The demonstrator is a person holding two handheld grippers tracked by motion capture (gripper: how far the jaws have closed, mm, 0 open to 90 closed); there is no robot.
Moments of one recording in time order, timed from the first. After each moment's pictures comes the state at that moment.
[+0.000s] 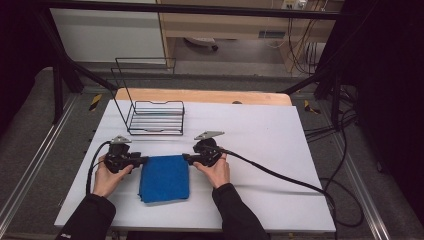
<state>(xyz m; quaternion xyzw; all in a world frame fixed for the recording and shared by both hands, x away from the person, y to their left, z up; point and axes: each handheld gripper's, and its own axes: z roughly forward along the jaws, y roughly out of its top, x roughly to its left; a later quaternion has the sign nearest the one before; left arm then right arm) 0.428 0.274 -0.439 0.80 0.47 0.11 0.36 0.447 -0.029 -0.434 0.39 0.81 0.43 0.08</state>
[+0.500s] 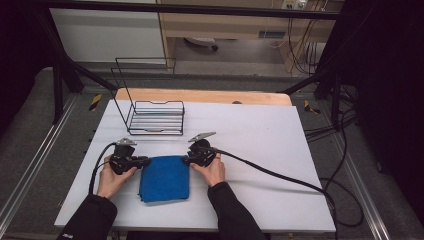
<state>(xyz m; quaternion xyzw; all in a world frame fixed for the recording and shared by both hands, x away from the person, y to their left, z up) 0.428 0.265 -0.444 0.81 0.46 0.09 0.35 0.457 -0.013 -0.452 0.38 0.83 0.40 0.06</state>
